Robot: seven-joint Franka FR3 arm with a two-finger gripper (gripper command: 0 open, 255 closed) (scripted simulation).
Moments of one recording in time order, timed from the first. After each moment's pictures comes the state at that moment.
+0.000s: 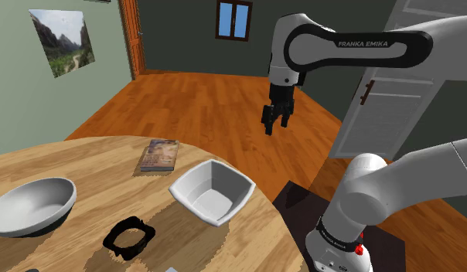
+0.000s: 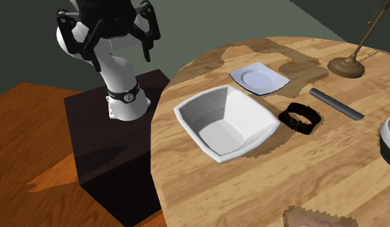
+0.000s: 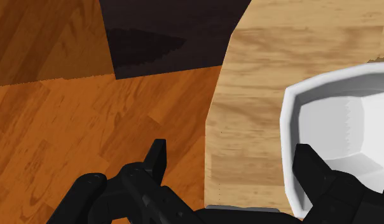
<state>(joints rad) 0.02 -0.74 -0.06 -2.45 -0.03 1.60 0.13</state>
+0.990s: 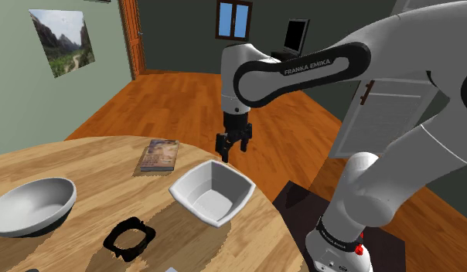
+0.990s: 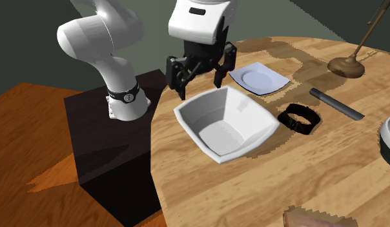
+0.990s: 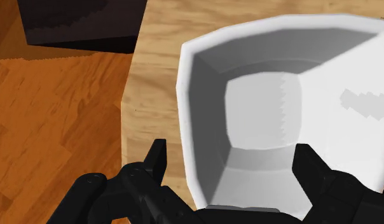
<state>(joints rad) 0.14 -0.43 0.13 -2.42 0.10 1.89 0.30</state>
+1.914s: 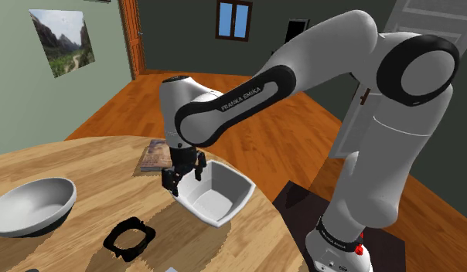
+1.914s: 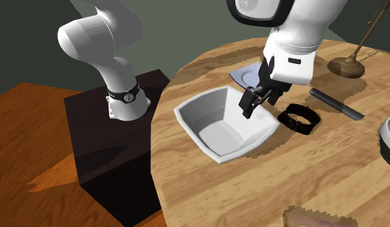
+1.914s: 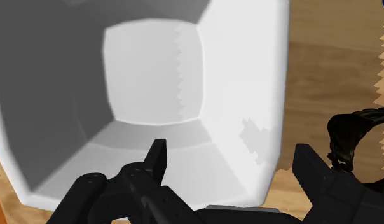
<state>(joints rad) 0.23 0.03 0.29 -2.17 0.08 2.11 0.49</state>
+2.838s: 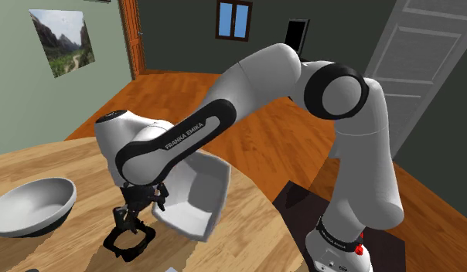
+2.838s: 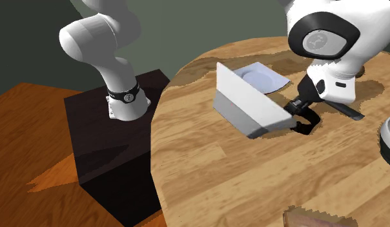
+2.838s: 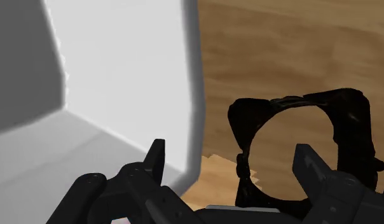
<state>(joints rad) 0.37 0.46 0.33 -1.76 -0.06 2.06 0.67</state>
